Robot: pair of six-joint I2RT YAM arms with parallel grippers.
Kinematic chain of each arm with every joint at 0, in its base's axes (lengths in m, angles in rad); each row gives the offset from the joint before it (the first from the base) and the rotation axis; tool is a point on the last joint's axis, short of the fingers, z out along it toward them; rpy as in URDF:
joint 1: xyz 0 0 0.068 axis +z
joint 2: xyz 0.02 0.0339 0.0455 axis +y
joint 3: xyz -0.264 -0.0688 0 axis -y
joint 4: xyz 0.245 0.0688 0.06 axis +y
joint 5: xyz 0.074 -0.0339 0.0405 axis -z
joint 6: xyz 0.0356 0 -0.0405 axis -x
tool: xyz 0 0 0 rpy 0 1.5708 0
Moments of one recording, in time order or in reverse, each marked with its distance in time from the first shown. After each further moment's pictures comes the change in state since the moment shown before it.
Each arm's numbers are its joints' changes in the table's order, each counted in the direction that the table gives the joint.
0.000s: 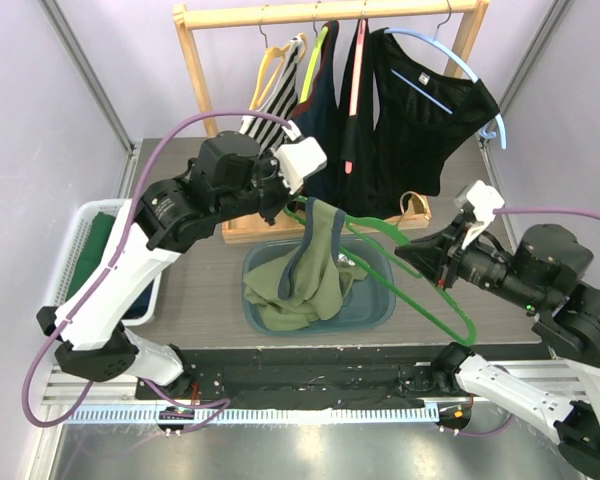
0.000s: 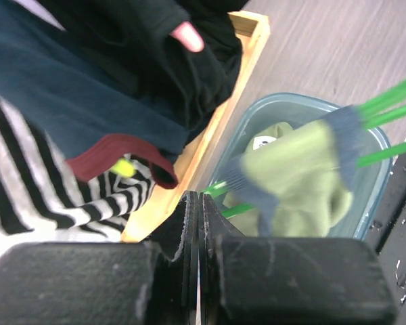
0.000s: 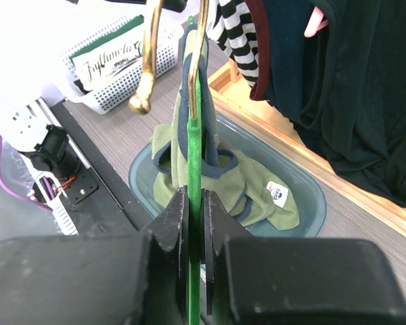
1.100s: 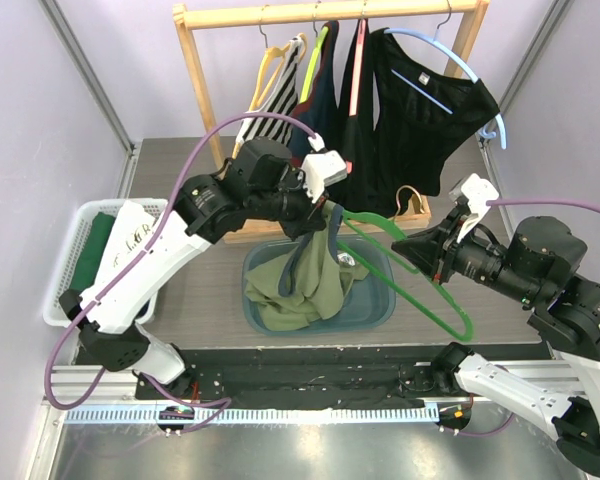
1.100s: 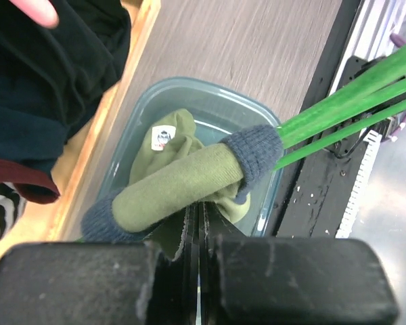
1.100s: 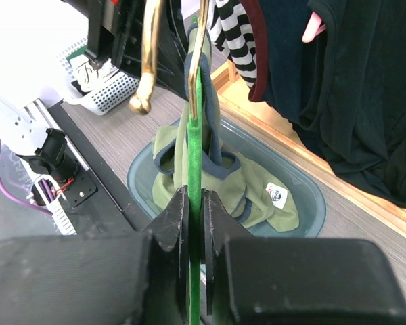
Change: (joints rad) left arm 0.019 0.077 -0.085 -0.010 0.294 0.205; right arm 0.000 0.027 0.022 0.007 0.002 -0.008
